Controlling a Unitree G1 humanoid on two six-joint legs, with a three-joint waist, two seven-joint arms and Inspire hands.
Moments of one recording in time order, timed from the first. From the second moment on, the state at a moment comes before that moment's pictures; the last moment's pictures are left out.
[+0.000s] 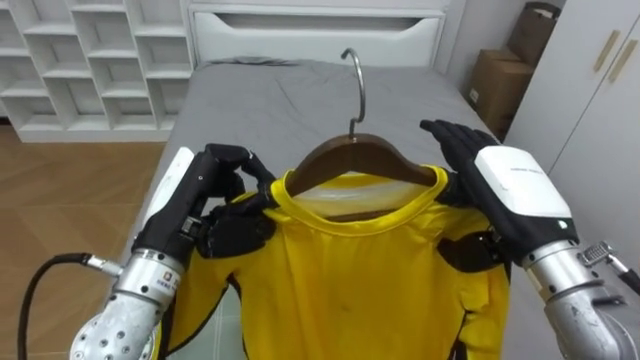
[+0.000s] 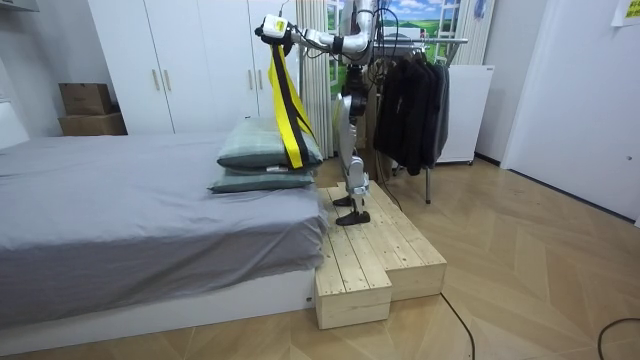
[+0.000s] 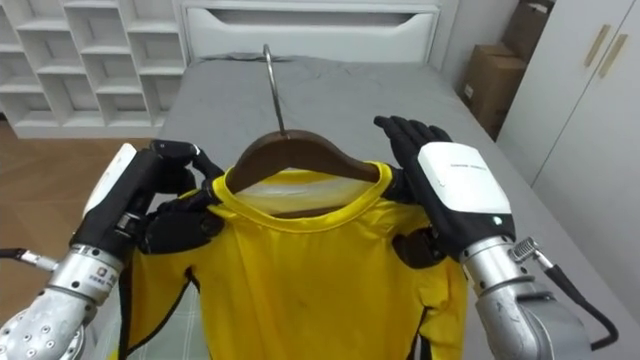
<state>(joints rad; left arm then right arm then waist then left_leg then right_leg) -0.09 0.36 -0.10 -0.11 0.12 -0.10 0.01 -0.11 -0.48 0.07 -0.11 -0.75 -0.09 0.01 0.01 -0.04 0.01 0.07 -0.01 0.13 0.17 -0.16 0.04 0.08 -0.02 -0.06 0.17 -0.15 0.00</state>
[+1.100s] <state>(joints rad) -0.09 0.39 -0.12 -0.20 0.17 -0.09 -0.04 -0.14 -0.51 0.10 0.04 -0.80 -0.11 -0.18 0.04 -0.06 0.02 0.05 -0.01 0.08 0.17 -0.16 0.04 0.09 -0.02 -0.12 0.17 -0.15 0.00</state>
